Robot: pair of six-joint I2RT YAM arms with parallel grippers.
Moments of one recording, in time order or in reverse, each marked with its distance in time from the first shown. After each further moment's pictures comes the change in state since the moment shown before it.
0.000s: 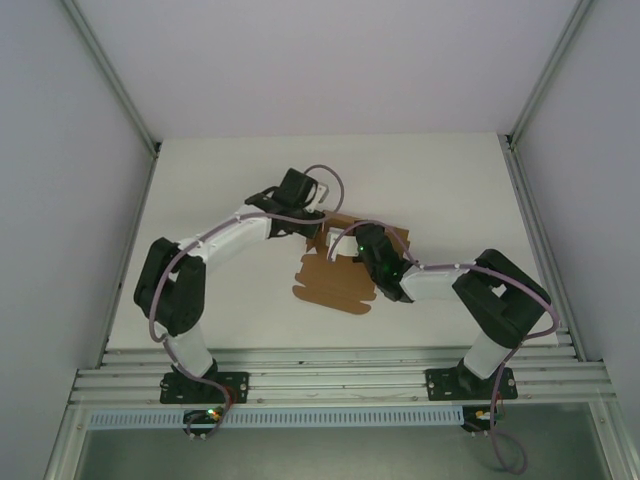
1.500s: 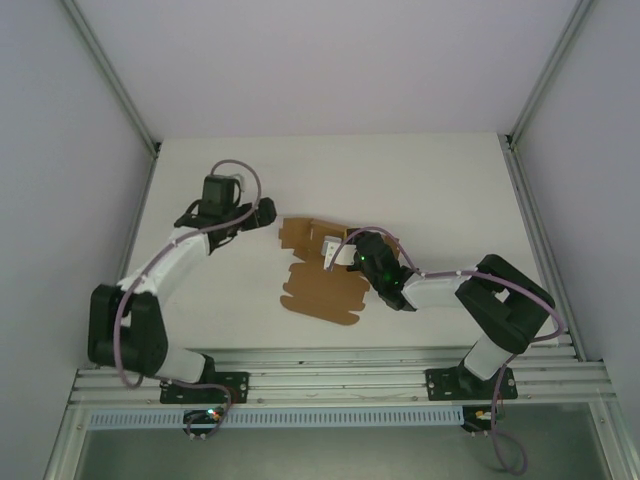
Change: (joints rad) left arm 0.402 -0.282 -0.331 0.183 0.126 -0.266; right arm 0.038 -0.034 -0.055 0.051 -0.108 0.091
